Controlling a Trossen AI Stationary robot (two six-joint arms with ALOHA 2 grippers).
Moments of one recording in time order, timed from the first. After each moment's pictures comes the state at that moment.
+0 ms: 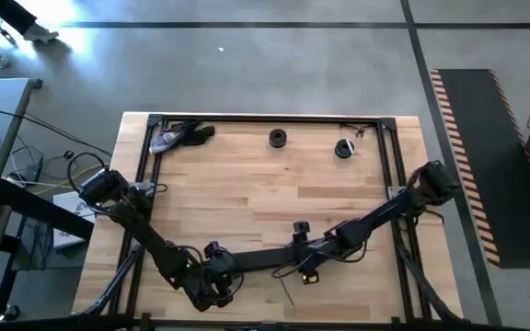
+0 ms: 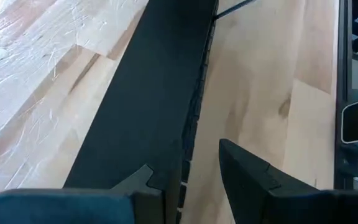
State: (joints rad) left arm -0.78 1.80 1.06 -0.26 -0.61 -1.05; right arm 0.50 1.79 0.99 -0.11 0.23 0.23
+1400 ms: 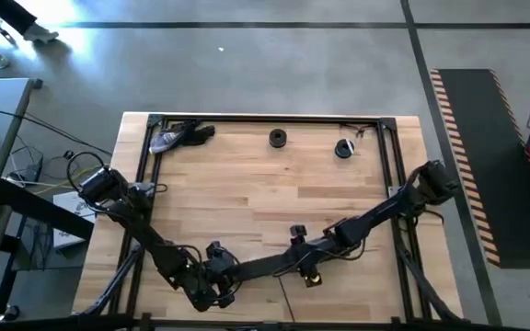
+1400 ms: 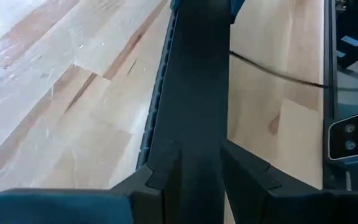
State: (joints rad) left arm -0.79 1.79 1.06 -0.22 -0.66 -1.02; right arm 0.48 1.80 1.00 -0.08 0.11 0.18
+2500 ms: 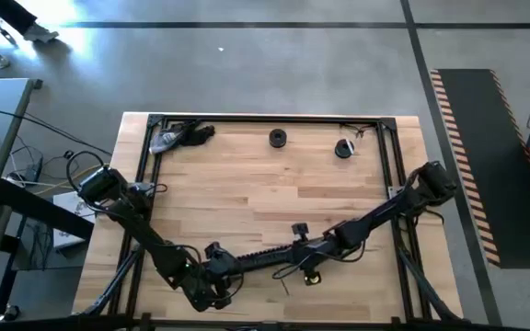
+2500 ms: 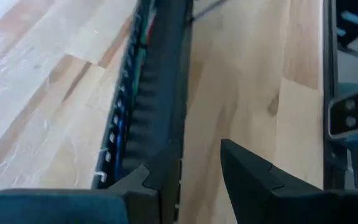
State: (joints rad) left arm -0.79 1.78 1.06 -0.25 -0.59 -0.97; right arm 0.49 1.80 0.99 -0.13 0.18 0.16
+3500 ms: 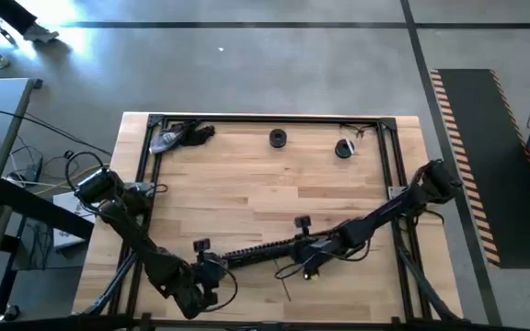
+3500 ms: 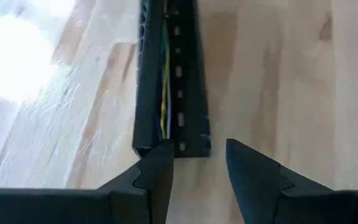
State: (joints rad) left arm -0.86 1.78 1.15 -0.64 -0.68 -0.93; right arm 0.52 1.75 0.99 -0.14 0.43 0.10
